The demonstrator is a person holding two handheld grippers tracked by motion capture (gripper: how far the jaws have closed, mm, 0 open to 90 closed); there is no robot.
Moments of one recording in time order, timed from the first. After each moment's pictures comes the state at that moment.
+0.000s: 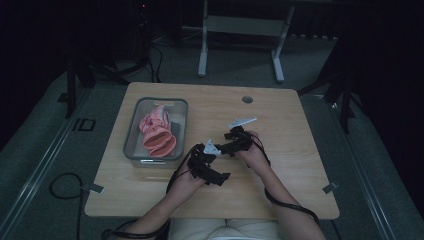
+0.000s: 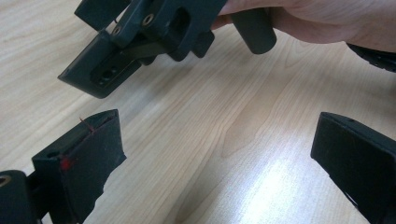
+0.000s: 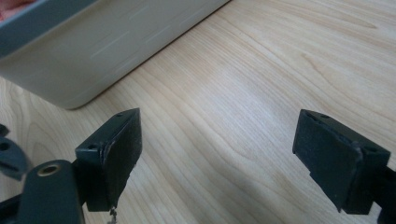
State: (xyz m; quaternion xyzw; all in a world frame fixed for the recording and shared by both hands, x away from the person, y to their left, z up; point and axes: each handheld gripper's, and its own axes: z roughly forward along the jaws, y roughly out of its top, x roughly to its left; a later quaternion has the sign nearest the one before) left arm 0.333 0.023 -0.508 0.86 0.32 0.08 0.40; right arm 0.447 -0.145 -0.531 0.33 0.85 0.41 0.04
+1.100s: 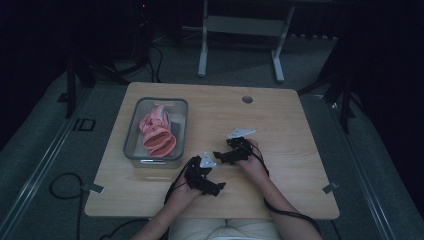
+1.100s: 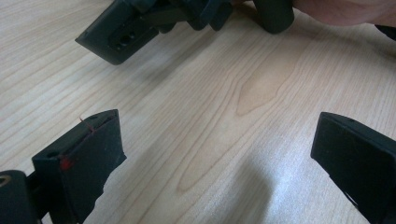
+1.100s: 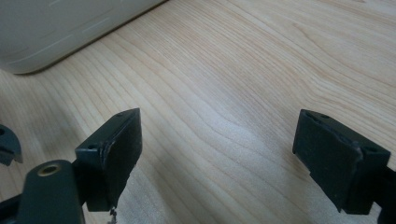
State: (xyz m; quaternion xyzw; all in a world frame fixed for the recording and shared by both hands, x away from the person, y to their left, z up) left arm 0.320 0.031 -0.554 0.86 0.33 0.09 0.39; right arm 0.431 -0.148 -0.563 0.32 0.85 0.41 0.10
